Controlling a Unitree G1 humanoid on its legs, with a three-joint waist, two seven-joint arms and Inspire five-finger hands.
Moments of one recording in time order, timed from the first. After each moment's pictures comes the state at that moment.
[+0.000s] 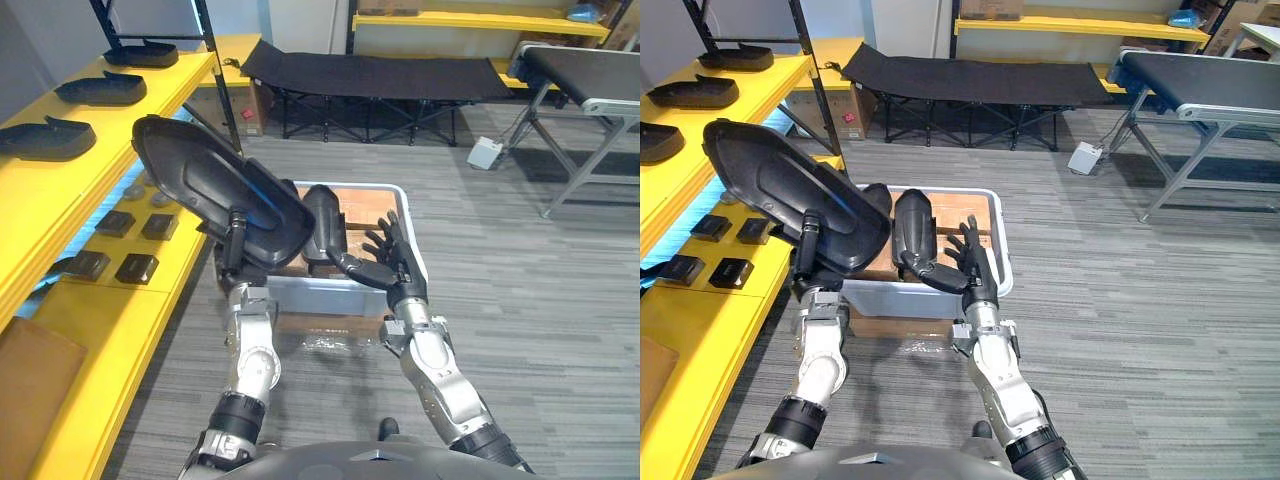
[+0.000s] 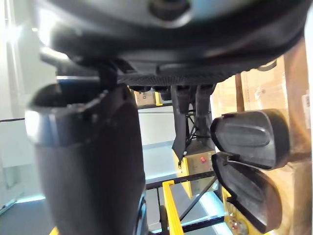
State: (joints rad) left arm -0.06 -0.04 -0.11 0.24 -0.92 -0.50 0.23; right arm 0.06 -0.14 0.34 0.02 0.27 -0.07 -0.29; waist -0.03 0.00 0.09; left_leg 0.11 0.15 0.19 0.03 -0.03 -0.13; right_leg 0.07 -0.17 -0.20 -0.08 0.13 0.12
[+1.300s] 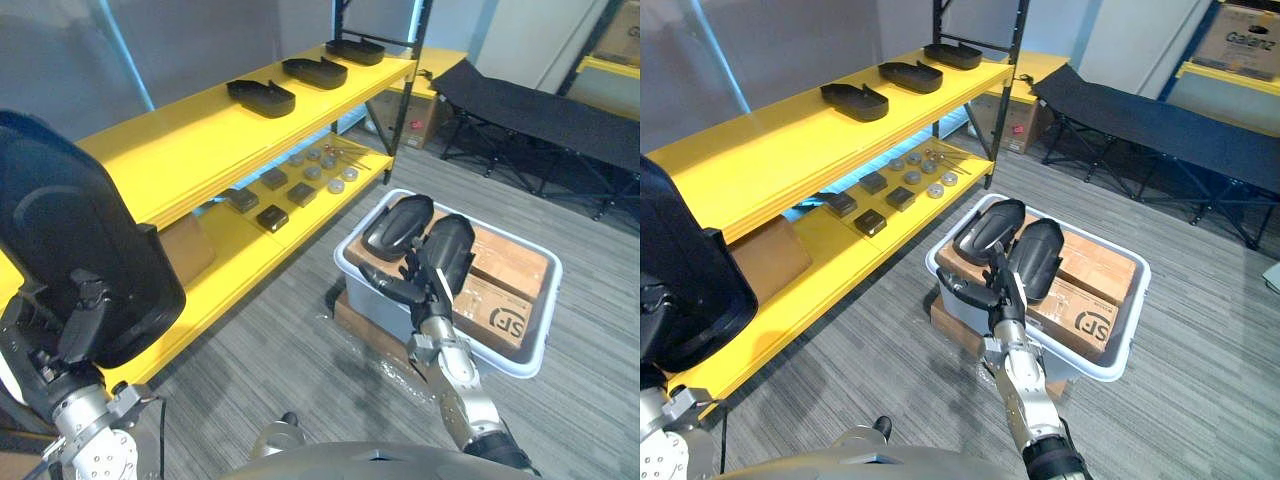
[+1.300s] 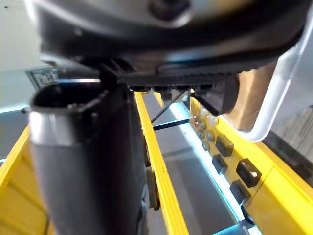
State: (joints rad) left arm 0.56 -0.04 0.38 -0.35 -0.24 -0.37 0.31; right arm 0.03 -0.13 0.20 0.28 0.36 -0.24 -0.14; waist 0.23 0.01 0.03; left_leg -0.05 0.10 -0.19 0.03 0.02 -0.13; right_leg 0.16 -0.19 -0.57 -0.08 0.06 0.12
